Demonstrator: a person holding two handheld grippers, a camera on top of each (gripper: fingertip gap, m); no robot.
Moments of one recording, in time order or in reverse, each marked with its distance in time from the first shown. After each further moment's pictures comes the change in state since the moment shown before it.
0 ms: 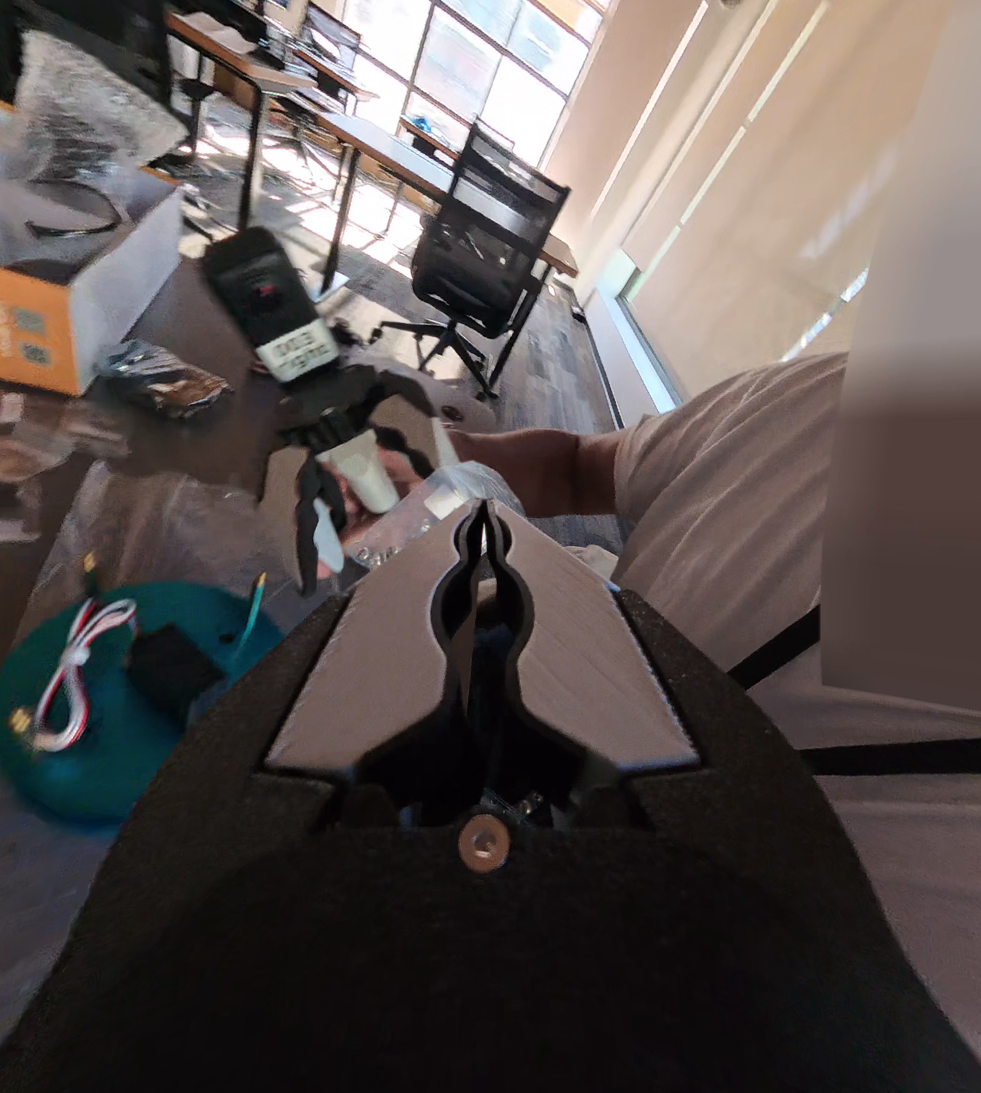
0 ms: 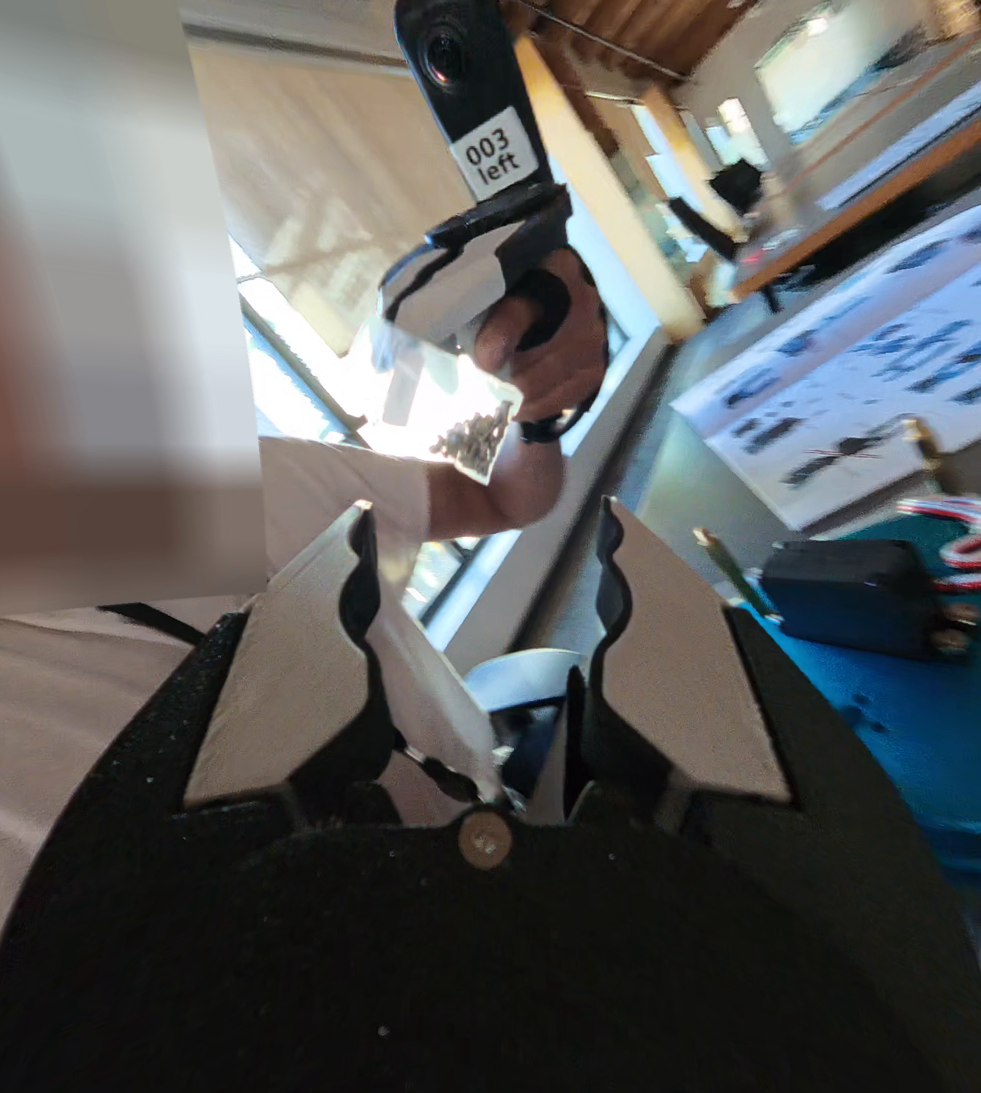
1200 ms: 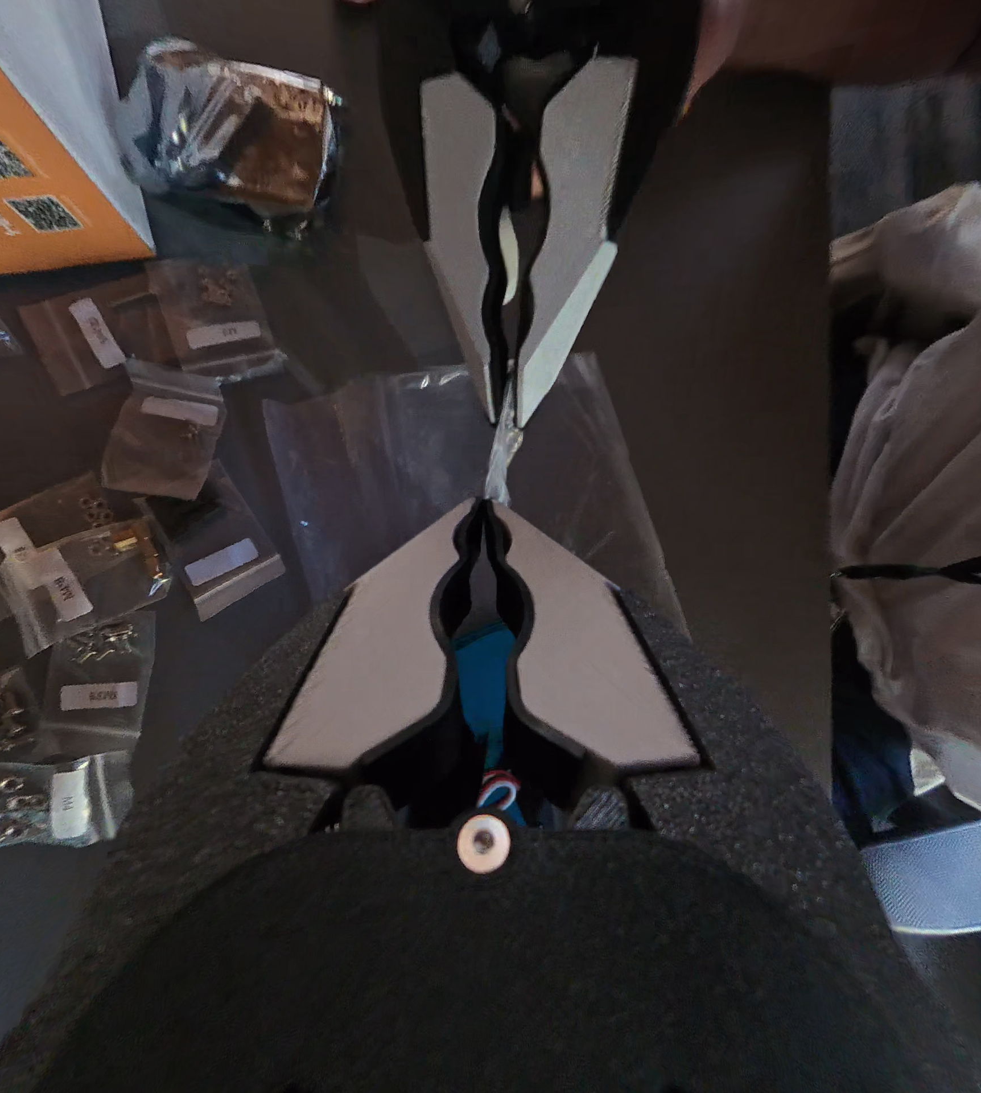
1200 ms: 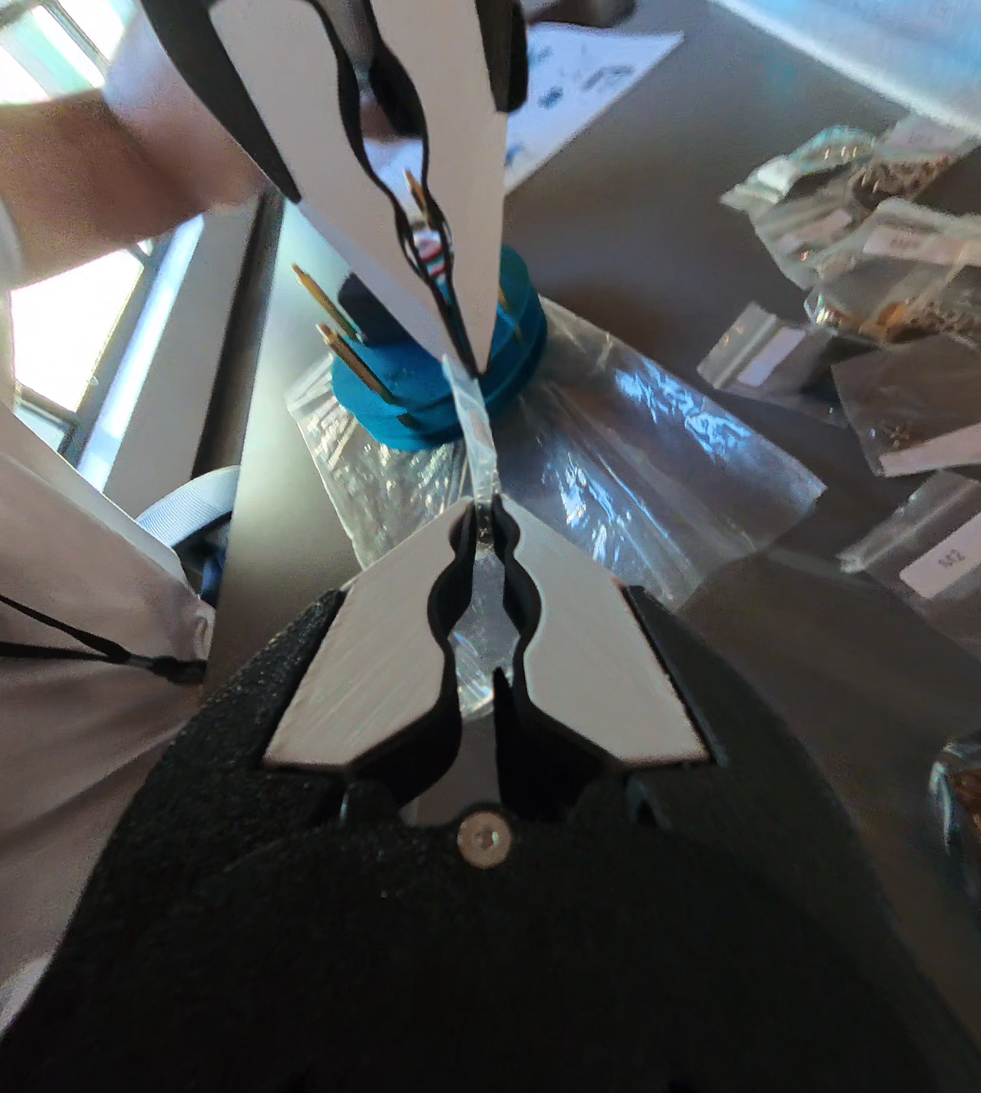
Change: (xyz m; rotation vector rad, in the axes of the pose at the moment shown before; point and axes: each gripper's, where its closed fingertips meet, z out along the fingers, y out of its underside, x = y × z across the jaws) left arm -0.167 0.050 0.119 -0.754 -0.142 0.261; right arm 0.080 0.029 -0.160 -0.318 0.676 -0.155
